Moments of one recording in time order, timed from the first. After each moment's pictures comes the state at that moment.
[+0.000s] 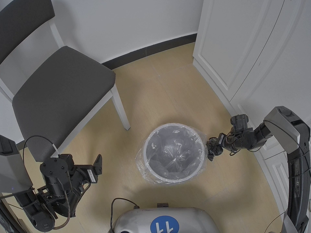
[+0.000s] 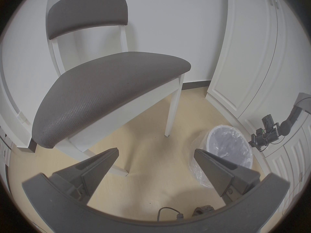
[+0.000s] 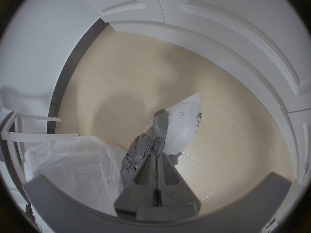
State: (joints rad) left arm -0.57 1.89 -0.08 -1.53 0.59 -0.24; right arm 0.11 2.49 -1.39 -0.36 0.08 0.54
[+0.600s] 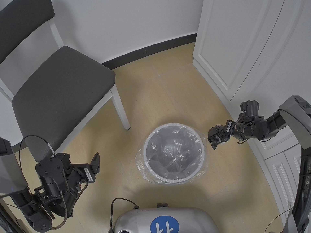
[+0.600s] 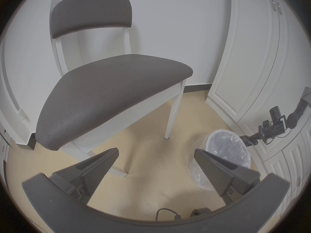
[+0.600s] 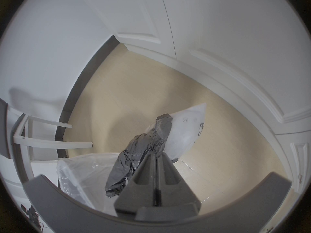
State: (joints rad) left arm -0.57 1.86 -0.07 -1.53 0.59 -0.26; right arm 0.10 2.30 -1.31 -0.37 0.08 0.49
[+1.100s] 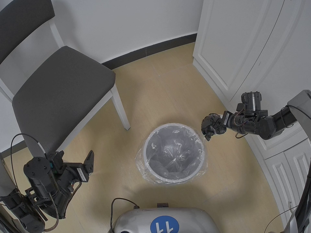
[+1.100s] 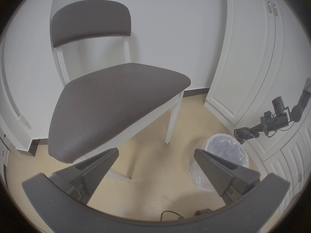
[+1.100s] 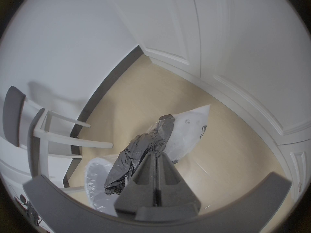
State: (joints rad) left arm -0.57 1.76 -0.03 -1.53 0.59 -0.20; right arm 0.19 2.13 -1.19 -0.46 0.07 0.48
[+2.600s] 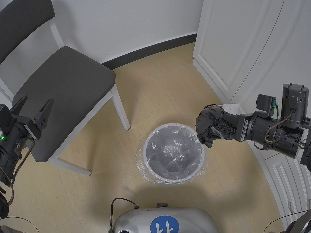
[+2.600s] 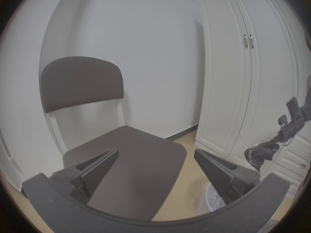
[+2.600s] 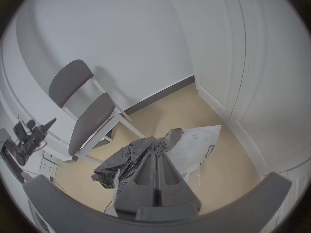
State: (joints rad) left arm -0.21 1.24 -0.26 -1.24 0.09 0.06; right arm 0.57 1.48 -0.74 -0.52 -0.10 0.25
